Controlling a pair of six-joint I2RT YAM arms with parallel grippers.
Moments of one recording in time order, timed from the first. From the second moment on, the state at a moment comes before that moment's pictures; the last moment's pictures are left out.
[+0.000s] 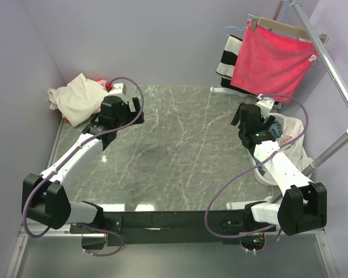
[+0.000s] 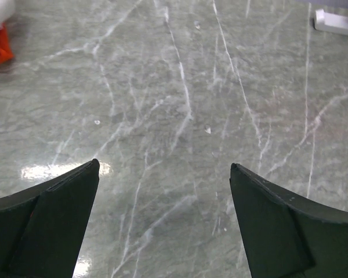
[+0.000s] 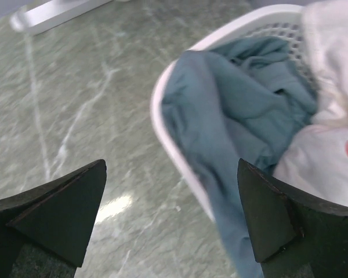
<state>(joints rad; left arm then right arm) -0.36 1.33 1.05 -0.17 -0.13 -0.36 0.20 1.24 0.90 -0.23 0.61 0.41</state>
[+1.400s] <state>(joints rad) -0.31 1.38 1.00 -0.12 0.13 -0.41 -0.04 1.14 0.93 -0.31 0.35 0.42</state>
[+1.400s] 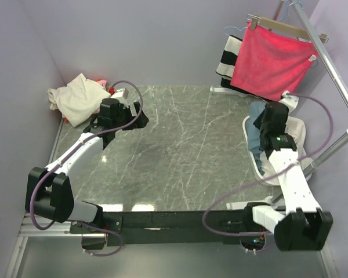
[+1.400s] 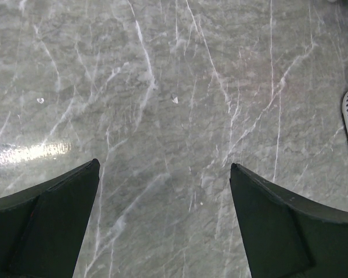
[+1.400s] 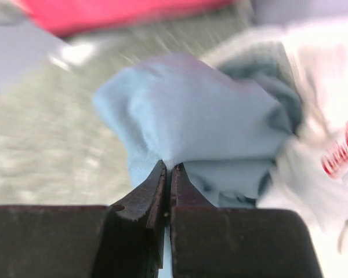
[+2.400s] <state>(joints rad) -0.26 1.28 0.97 -0.11 0.09 -0.47 0.51 1.13 1.56 -0.39 -0.10 0.18</state>
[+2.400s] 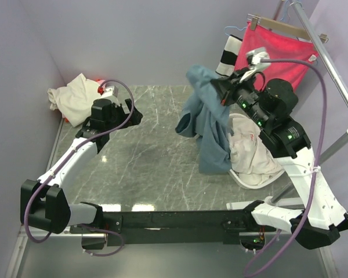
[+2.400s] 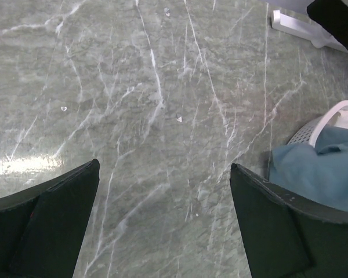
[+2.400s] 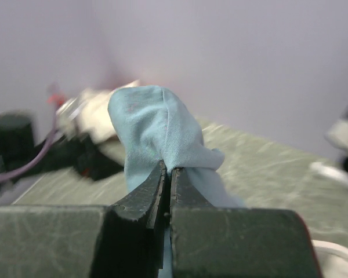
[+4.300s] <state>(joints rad) -0.22 1.13 0.86 -0.06 0.01 -0.56 0.48 1.64 1.34 -0.44 0.01 0.42</state>
